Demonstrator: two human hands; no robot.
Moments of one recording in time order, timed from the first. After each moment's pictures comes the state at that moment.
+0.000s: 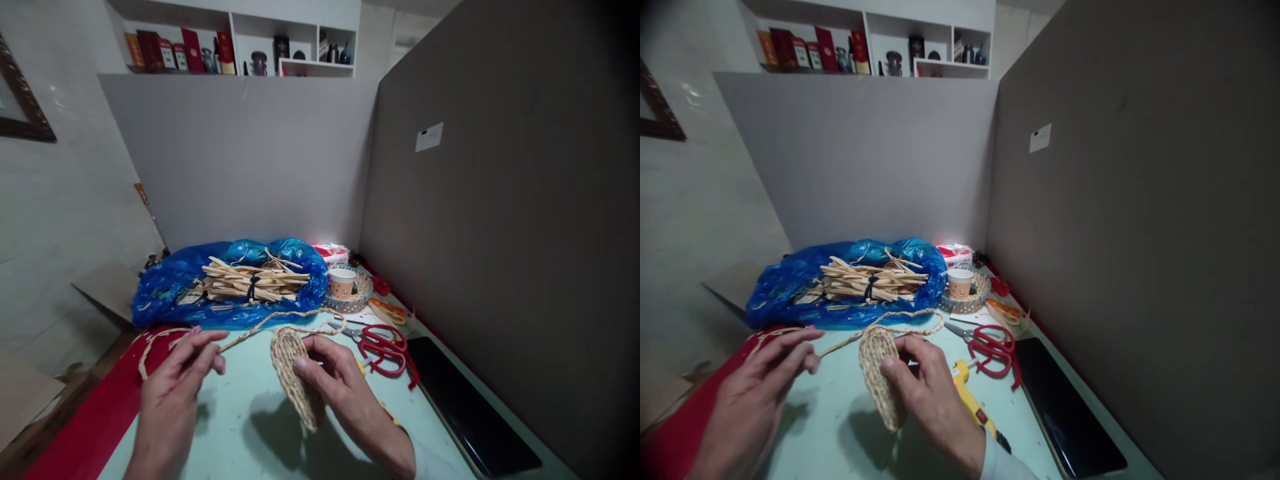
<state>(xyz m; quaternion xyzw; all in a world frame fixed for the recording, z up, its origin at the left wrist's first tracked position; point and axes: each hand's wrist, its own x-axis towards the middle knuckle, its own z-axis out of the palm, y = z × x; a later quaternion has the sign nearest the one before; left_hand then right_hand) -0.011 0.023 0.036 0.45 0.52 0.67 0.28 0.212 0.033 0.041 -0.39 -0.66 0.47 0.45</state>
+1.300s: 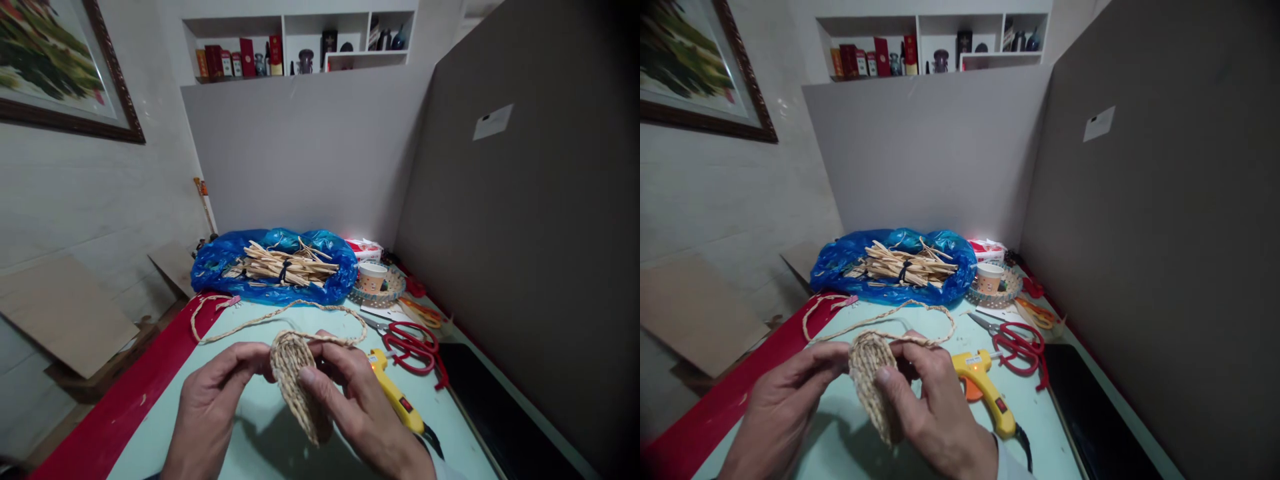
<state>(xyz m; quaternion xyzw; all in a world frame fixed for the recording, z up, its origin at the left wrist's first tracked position) 0.019 -0.047 0.037 0.48 0.54 0.63 0.31 0.210 -0.005 0.042 -0.38 -0.74 0.42 0.36</state>
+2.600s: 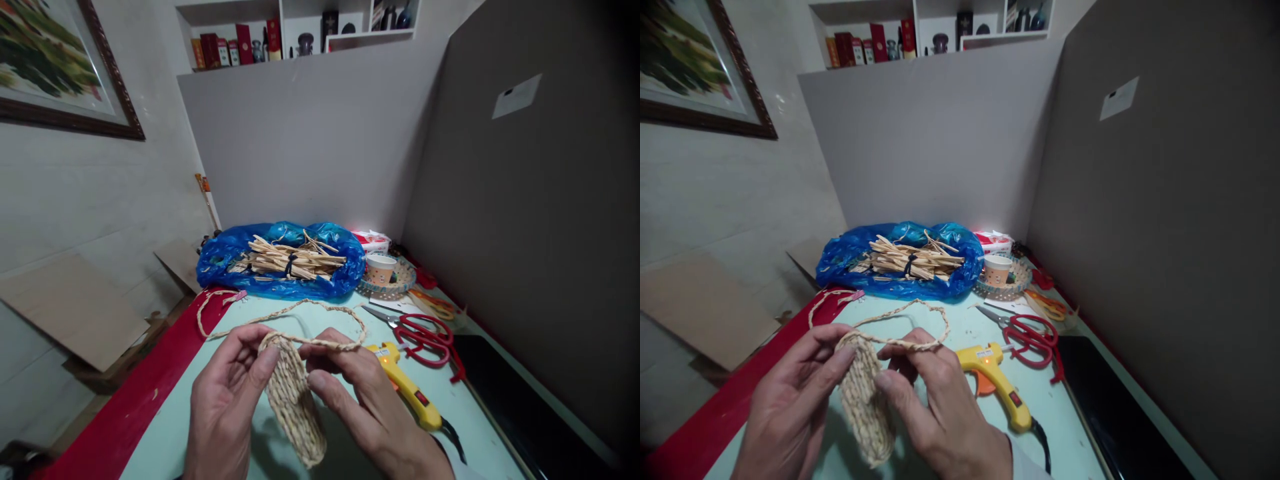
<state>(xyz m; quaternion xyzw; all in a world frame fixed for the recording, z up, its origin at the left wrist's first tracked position) 0.041 -0.051 0.049 0.37 0.50 0.70 0.35 0.210 -0.011 0.037 -0.32 -0.77 0.36 0.43</state>
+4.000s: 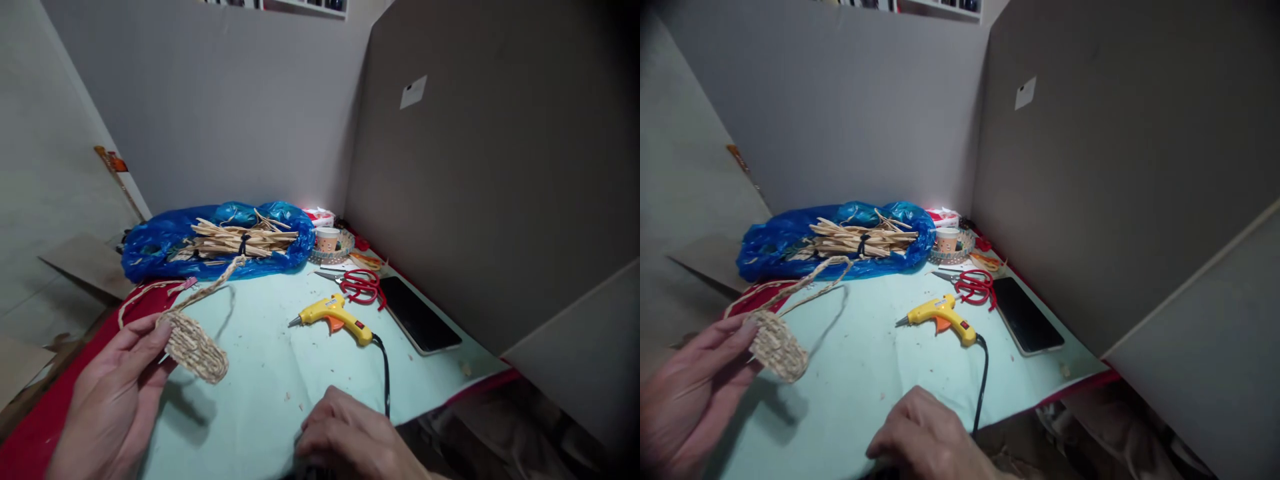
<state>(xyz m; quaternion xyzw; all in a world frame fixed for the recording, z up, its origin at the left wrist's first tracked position) -0.029 -0.046 0.033 0.25 0.52 0.71 0.42 0.239 -0.096 -0.018 -0.27 -0.83 0.29 0.39</state>
